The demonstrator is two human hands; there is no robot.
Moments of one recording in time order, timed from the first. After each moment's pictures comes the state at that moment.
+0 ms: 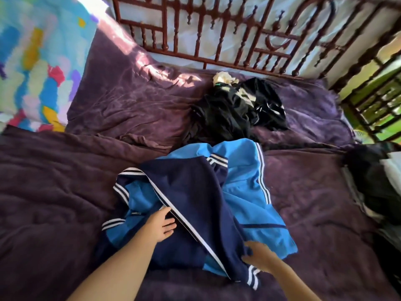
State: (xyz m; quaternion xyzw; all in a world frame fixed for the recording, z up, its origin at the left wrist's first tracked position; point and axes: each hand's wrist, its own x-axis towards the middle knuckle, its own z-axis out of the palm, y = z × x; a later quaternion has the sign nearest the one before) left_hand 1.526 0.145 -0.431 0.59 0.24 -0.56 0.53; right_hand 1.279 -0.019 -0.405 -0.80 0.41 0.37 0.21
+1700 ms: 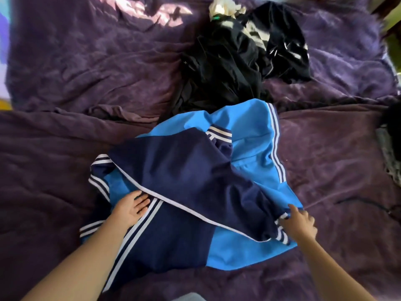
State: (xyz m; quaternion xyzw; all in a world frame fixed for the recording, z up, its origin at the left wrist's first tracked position) left_hand 1.596 0.129 -0.503 0.60 0.34 -0.48 0.54; right_hand 1.272 -0.119 -0.461 -0.67 0.67 0.27 0.17
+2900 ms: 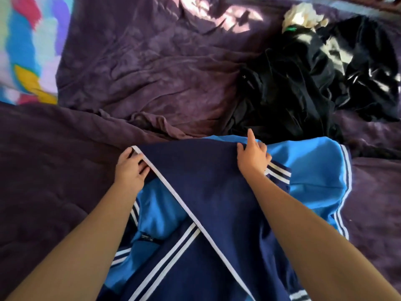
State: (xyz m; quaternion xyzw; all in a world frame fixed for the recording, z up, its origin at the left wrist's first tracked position) left_hand 1.758 0.088 -0.493 0.60 0.31 -0.28 0.68; right_hand 1.637 -0.144 -0.500 -0.85 0.48 0.08 0.20
